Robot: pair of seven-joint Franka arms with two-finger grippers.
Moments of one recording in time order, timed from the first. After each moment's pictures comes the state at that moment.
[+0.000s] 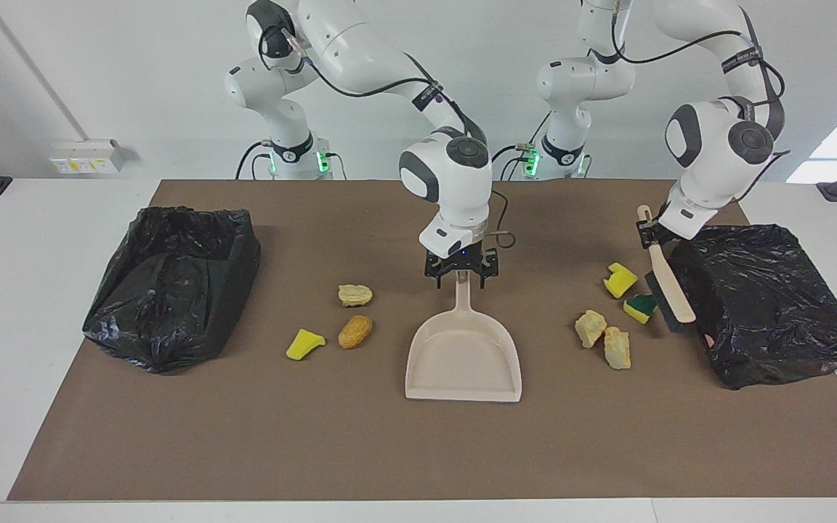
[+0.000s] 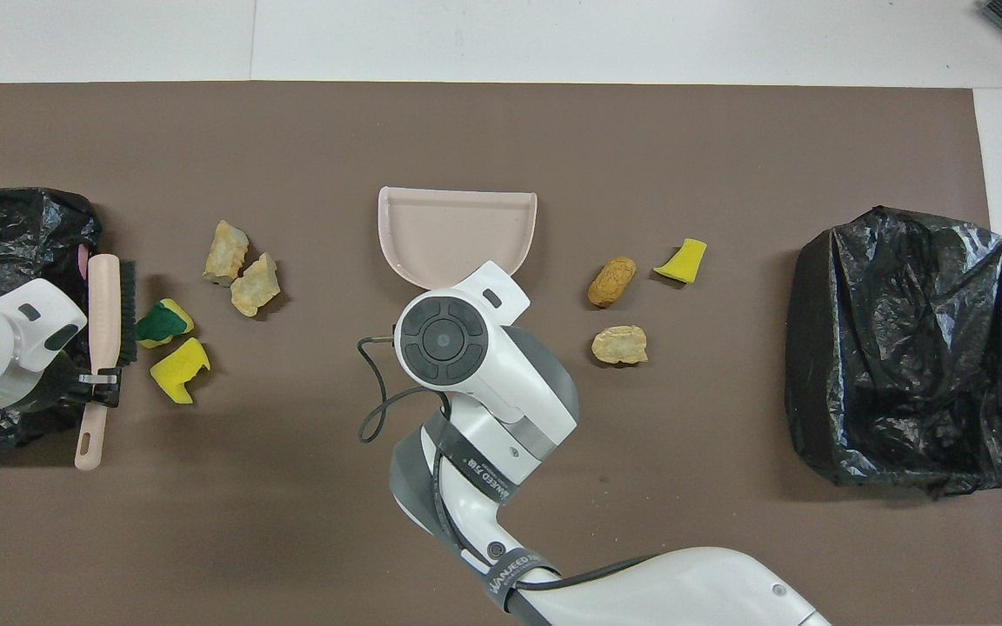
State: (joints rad) left arm 0.07 -0.06 0.01 -2.23 0.08 2.03 0.02; right arm 0.67 0.50 0.02 -1.62 -0.10 2.24 0.79
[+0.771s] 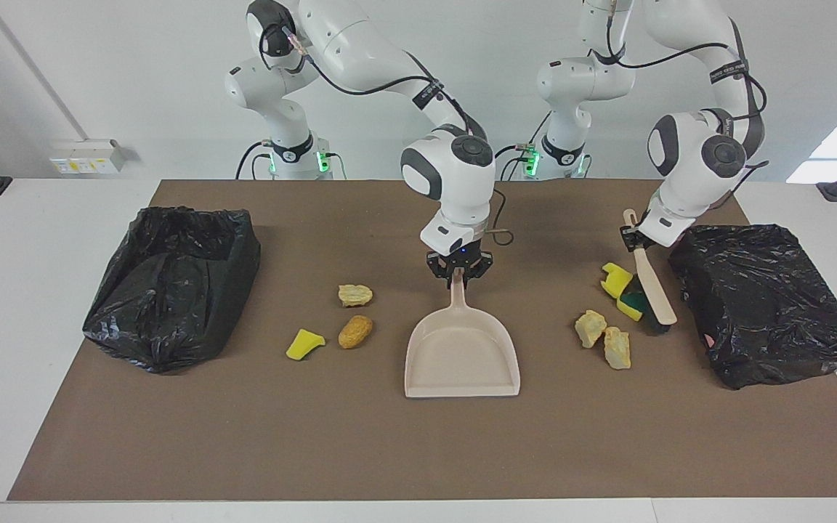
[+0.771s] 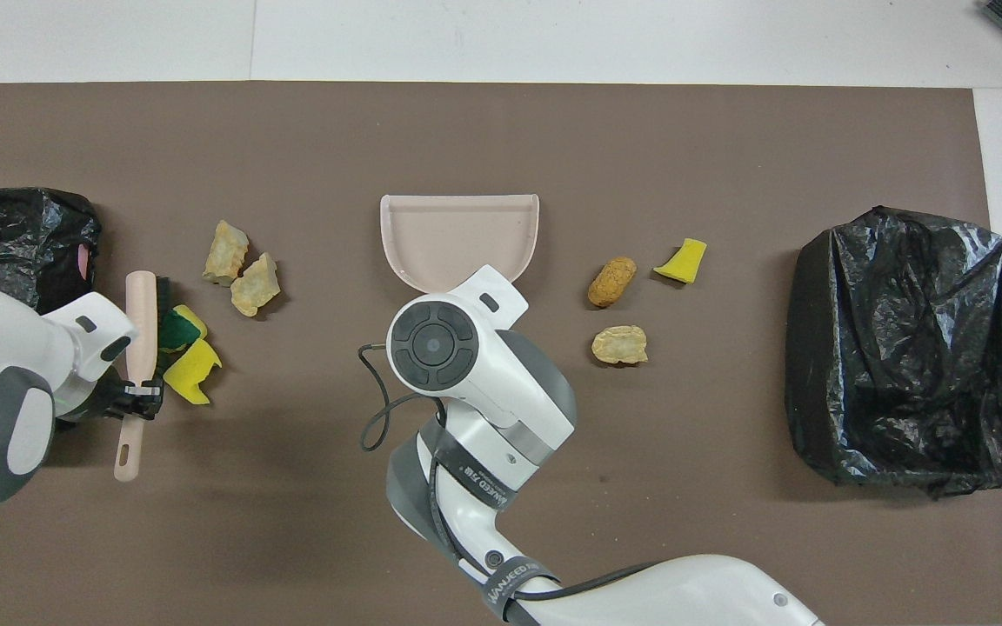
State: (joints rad) left arm -0.02 -0.07 -0.01 -2.29 0.08 2.01 -0.10; right arm 0.68 0.49 0.02 -1.62 -0.12 2.19 0.79
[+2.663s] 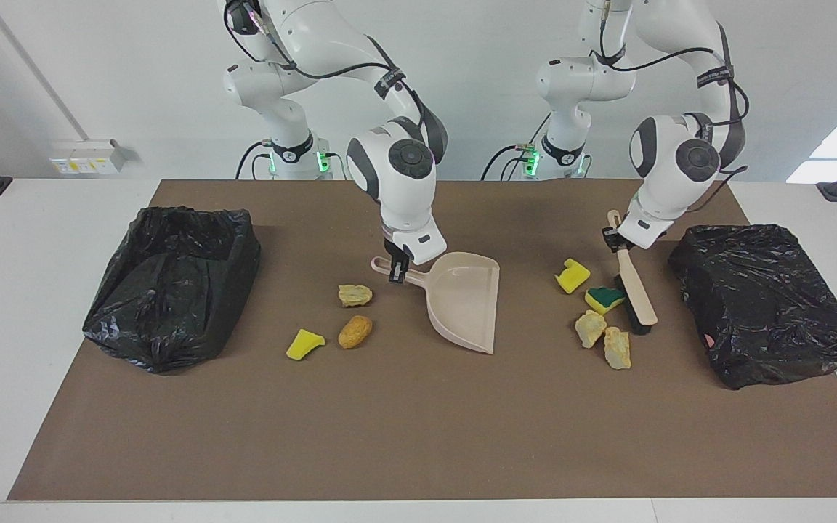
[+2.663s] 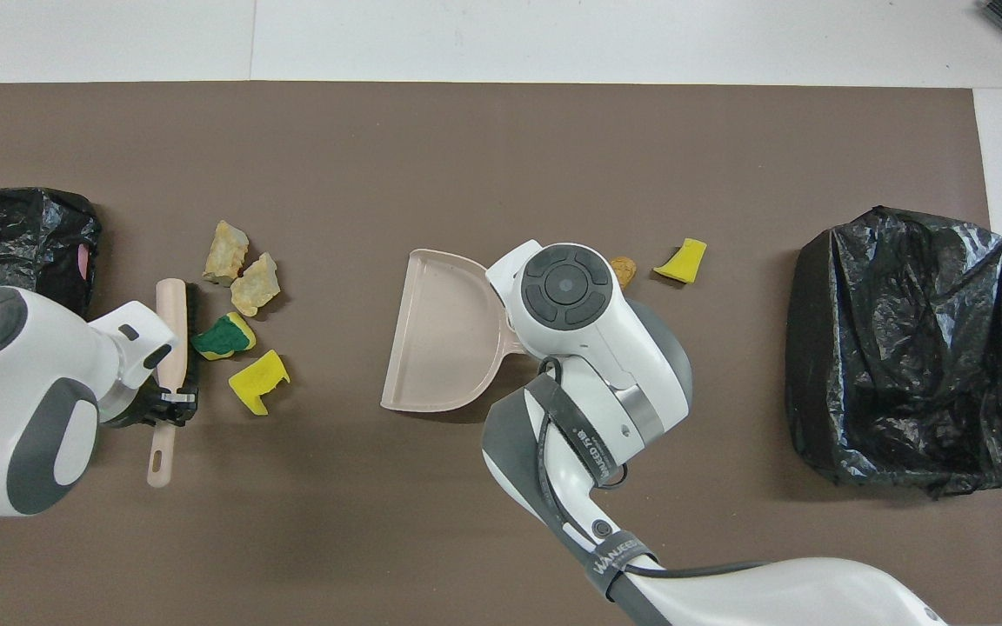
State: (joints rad) left arm -0.10 -0.08 -0.01 -2.34 0.07 2.05 -0.17; right arm 0.54 0.34 0.02 -1.80 -0.05 2.08 -0.82
